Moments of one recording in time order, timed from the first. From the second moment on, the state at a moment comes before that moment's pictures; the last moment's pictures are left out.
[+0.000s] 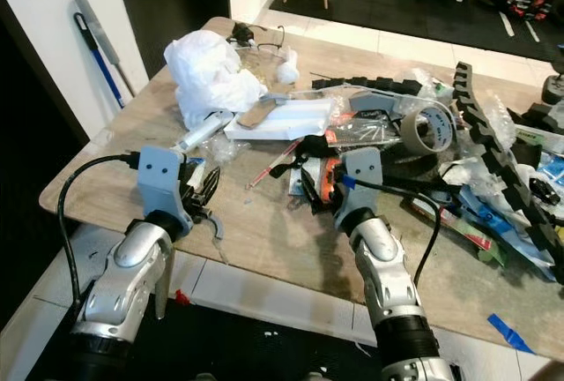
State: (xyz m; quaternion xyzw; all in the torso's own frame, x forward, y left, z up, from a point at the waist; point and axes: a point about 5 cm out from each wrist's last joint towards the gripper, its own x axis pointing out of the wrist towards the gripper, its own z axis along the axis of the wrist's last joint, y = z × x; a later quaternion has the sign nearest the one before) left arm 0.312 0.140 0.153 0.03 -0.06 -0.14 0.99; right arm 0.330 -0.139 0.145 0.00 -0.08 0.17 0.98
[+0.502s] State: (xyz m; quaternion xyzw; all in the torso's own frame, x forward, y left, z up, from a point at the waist) left arm 0.297 0.126 0.143 0.04 -0.05 -0.29 0.95; right arm 0.330 -0.138 0.132 0.00 -0.05 0.18 0.98
